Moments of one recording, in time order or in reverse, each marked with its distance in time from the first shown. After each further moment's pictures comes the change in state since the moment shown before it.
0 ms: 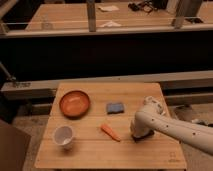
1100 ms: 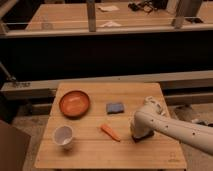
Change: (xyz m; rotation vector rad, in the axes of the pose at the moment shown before) arm -0.003 0.002 0.000 -0.010 0.004 0.003
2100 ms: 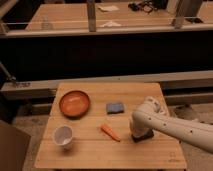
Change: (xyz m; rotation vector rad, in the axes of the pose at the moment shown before) arm -0.001 -0.001 -0.006 -0.028 0.016 0.007
